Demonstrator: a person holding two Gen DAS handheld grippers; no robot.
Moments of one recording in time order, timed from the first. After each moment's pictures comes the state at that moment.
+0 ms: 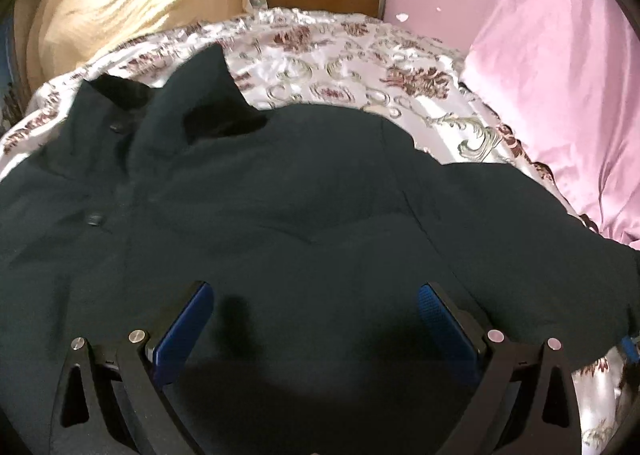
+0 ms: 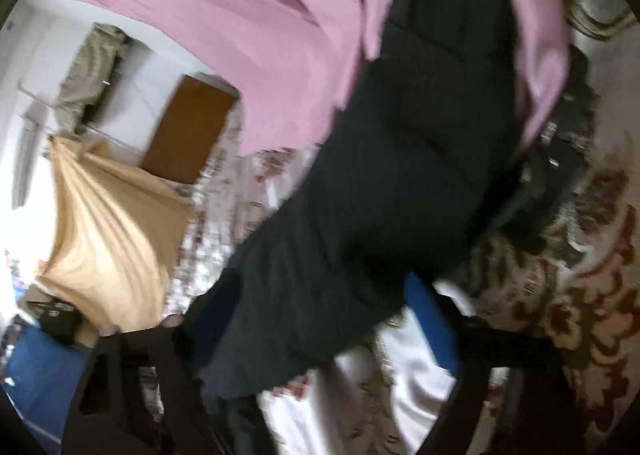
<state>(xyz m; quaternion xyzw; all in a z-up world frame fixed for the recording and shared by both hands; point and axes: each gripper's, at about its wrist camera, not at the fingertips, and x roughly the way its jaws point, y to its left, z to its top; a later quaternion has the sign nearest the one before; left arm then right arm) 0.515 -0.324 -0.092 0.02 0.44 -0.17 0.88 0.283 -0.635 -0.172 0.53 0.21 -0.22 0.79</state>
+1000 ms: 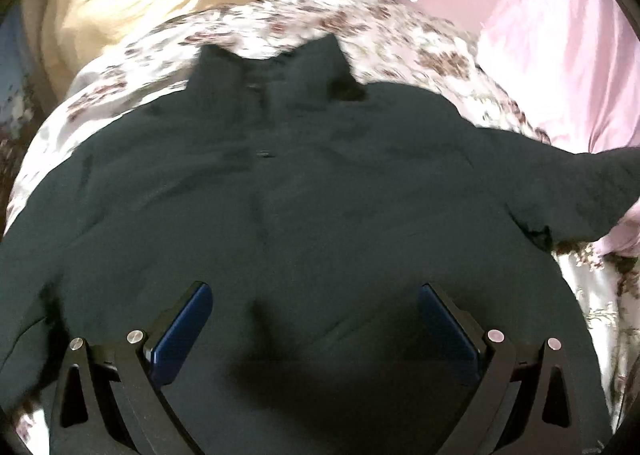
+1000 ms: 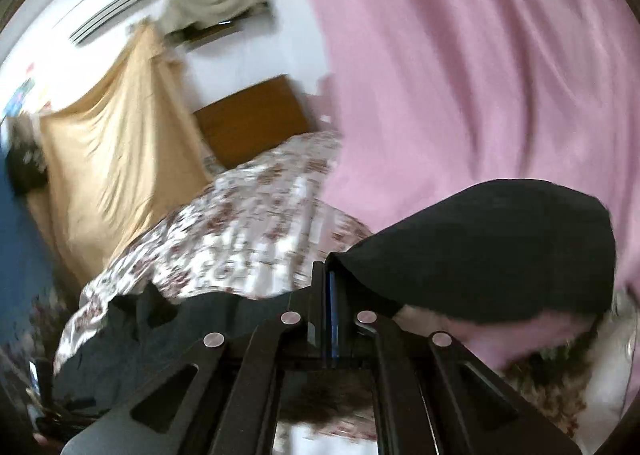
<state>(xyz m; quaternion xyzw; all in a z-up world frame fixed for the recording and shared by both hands) 0.467 -0.159 -0.043 0.04 0.48 -0.16 0.86 0.344 -0.546 0.014 0.20 0.17 -0.21 0.94</state>
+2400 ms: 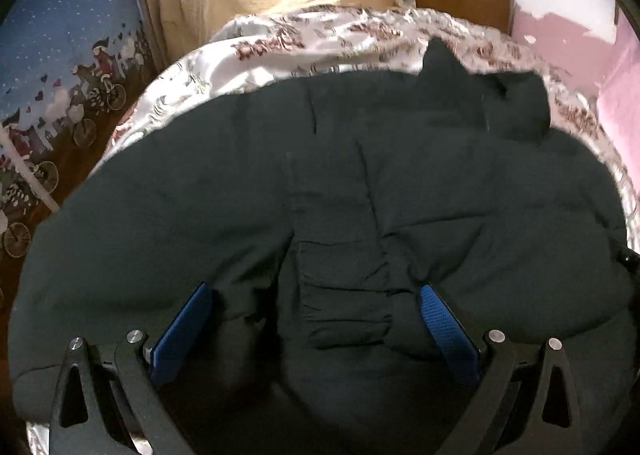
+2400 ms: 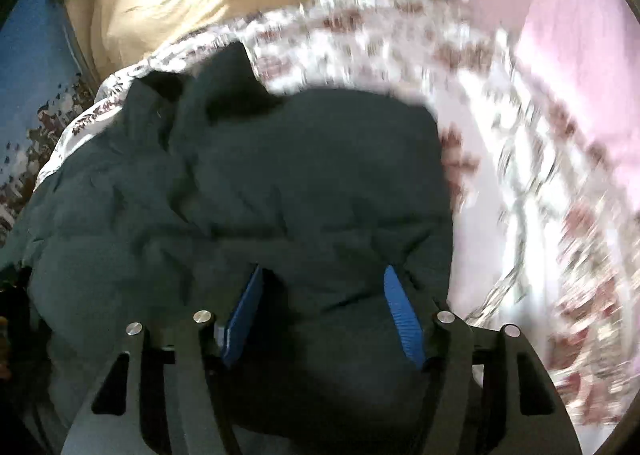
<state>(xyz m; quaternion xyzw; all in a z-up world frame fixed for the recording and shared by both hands) 0.510 -0.021 -0.093 0.02 0.45 0.01 0.89 0.424 -0.393 -0.098 0.09 0.44 -0.05 0.89</state>
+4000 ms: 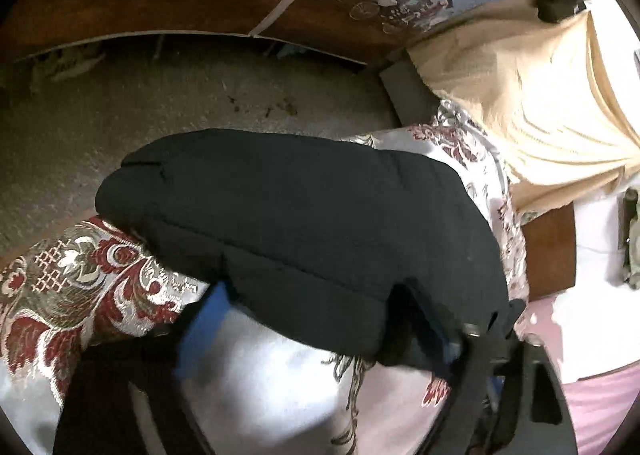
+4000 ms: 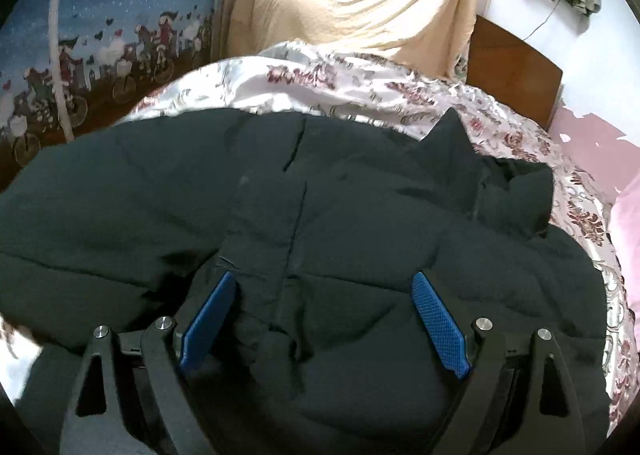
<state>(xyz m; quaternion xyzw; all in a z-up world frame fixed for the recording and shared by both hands) 0.323 0.311 -0.135 -0.51 0.38 0.16 0.76 0.501 -0.046 -0.086 -0.13 0.36 0.04 0.92</state>
